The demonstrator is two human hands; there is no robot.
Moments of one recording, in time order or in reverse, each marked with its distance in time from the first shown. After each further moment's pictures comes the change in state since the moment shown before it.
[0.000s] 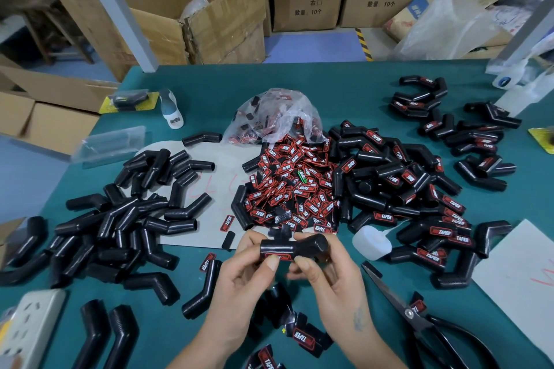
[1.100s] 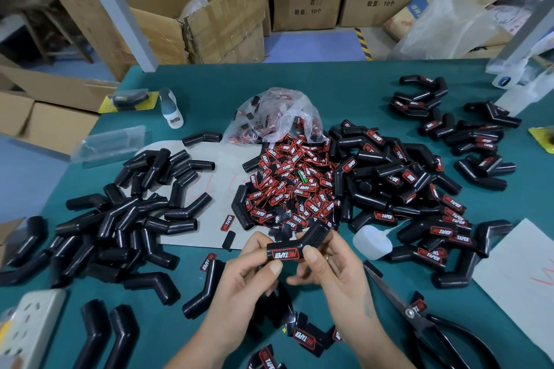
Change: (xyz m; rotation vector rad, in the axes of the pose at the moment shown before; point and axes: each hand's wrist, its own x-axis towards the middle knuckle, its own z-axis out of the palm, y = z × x) left_hand -0.002 -0.001 -0.006 0.040 -0.090 -0.027; right_hand 0.006 -0.007 -0.004 0.185 -0.029 0.233
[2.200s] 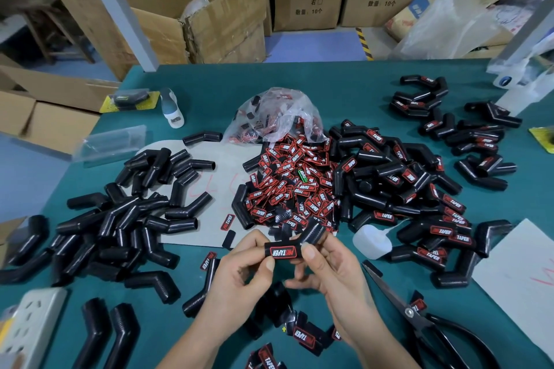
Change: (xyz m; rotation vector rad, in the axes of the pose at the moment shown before) left_hand 0.006 0.010 -0.005 0.236 -0.026 0.068; right_hand 0.003 0.005 -0.005 0.137 -0.081 0.086
